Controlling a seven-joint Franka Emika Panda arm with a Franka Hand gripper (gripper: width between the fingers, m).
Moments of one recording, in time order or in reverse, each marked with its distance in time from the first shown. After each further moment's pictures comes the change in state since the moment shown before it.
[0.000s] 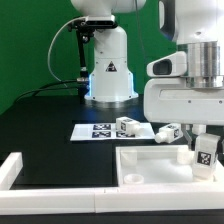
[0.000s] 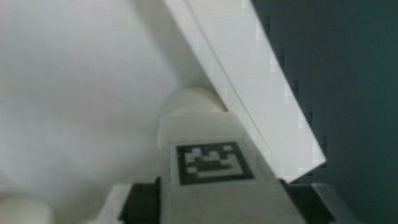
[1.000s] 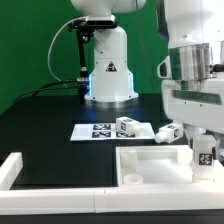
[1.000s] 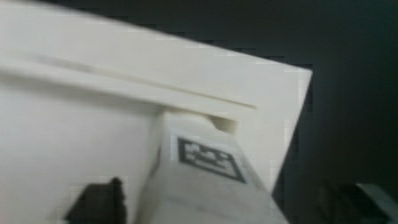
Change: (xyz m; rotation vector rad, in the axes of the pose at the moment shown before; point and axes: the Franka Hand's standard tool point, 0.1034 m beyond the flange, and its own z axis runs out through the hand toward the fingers) arm 0.007 0.000 0.001 0.065 -0.033 0.609
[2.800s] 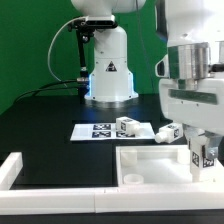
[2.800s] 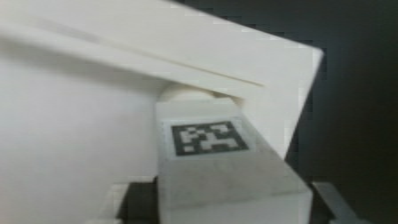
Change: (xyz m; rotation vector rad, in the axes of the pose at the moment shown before) arm 0.007 0.004 0.000 -0.004 0.023 0.192
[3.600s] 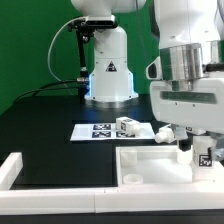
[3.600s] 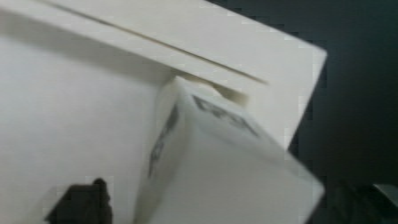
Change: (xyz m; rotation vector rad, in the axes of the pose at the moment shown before) arm -0.009 0.001 0.000 0.006 -0.050 -0.400
